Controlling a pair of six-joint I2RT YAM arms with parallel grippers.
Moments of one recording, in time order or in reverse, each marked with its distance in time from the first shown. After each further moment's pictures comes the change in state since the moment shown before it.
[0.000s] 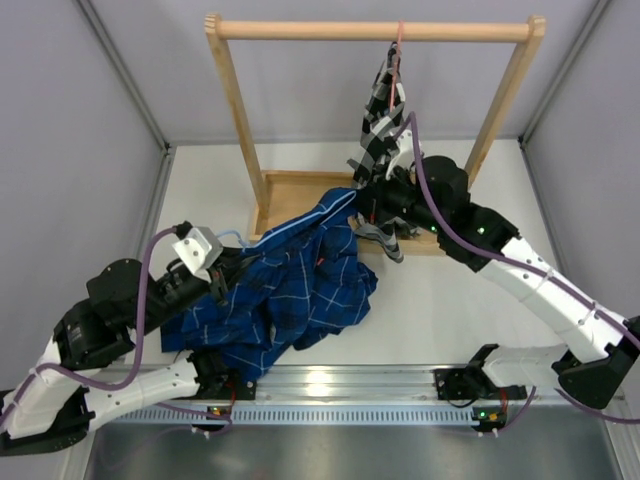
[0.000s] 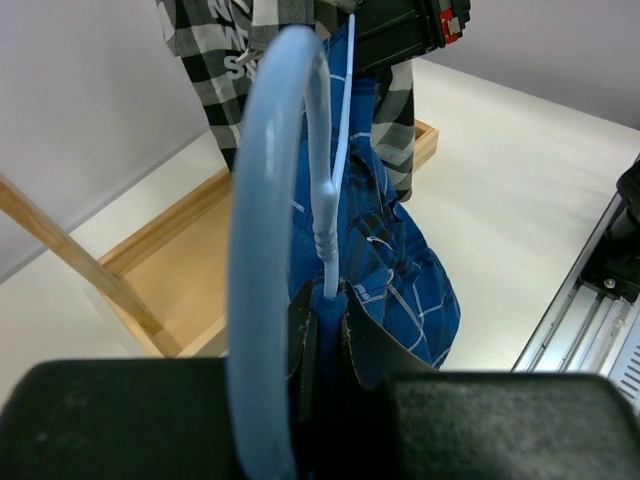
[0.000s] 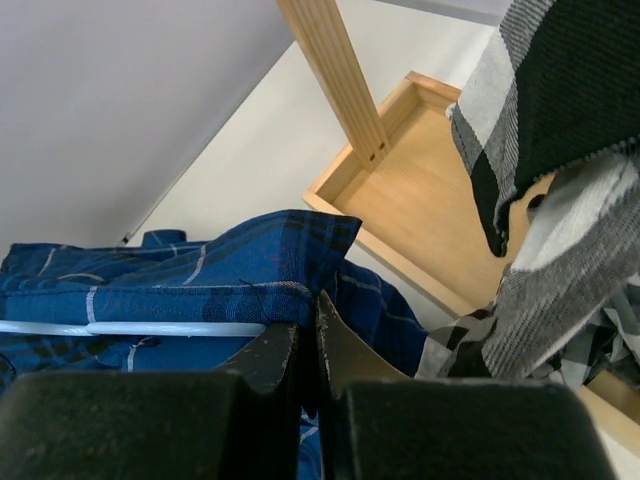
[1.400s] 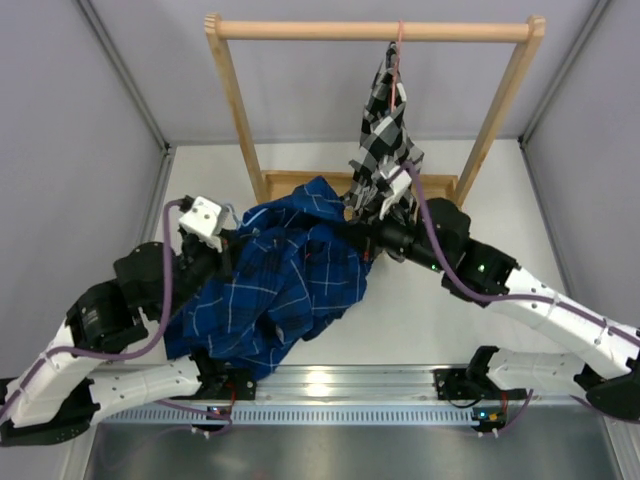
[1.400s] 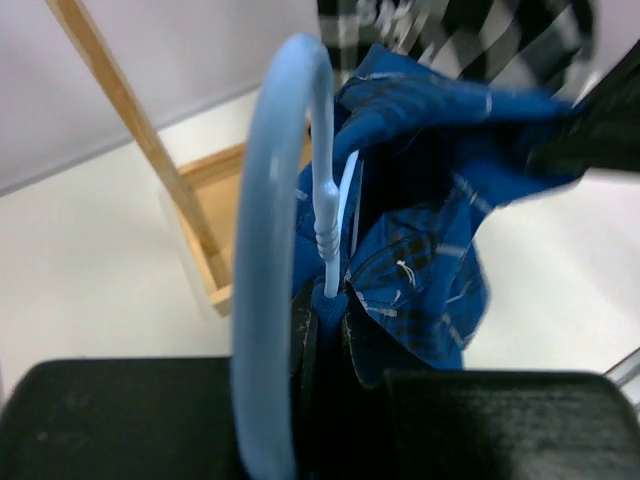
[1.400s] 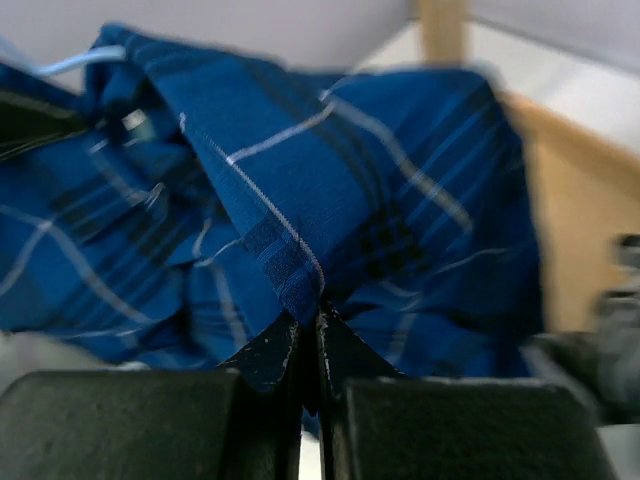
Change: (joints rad) left arm -0.001 0.148 0.068 -0.093 -0.349 -0.159; right arm 0.192 -0.090 -0.137 0.116 0.074 -0.130
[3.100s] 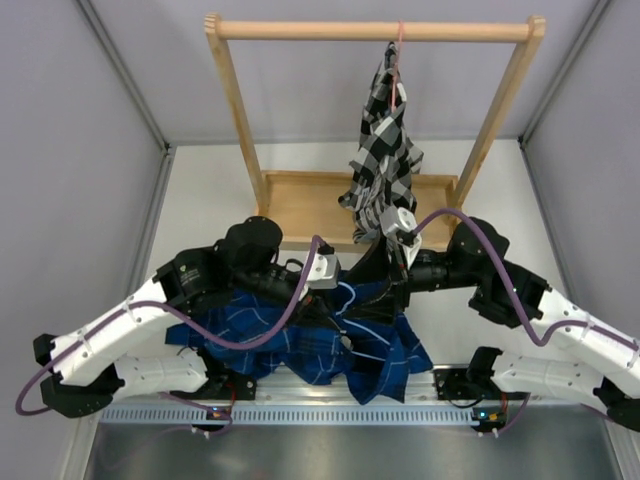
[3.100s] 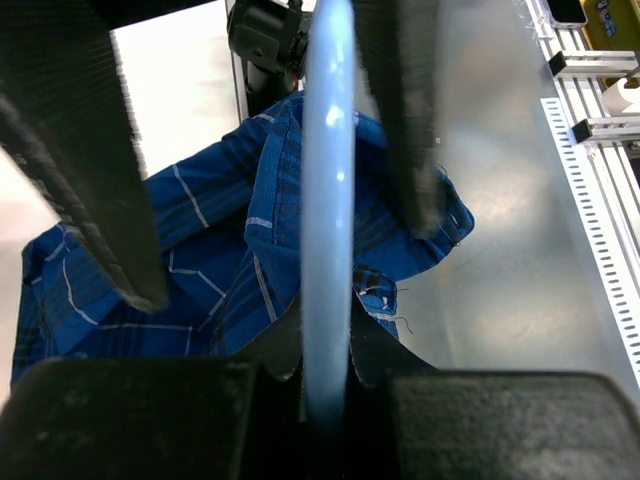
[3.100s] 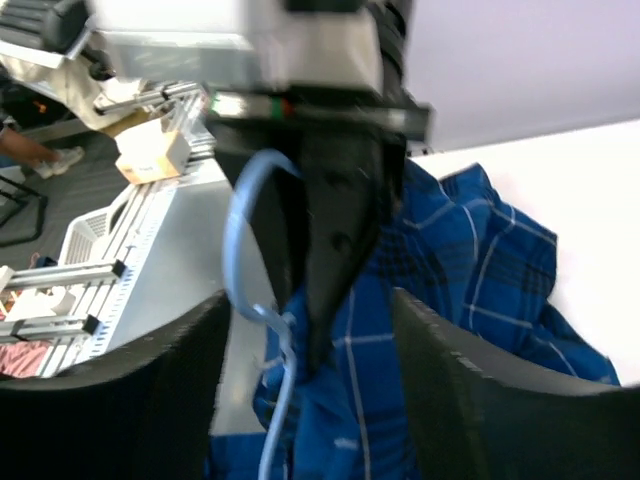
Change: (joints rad) left arm -0.005 0.301 -0.006 0.054 1.240 0.208; right arm 0.067 -0.221 -0.156 0.096 -0.666 0.025
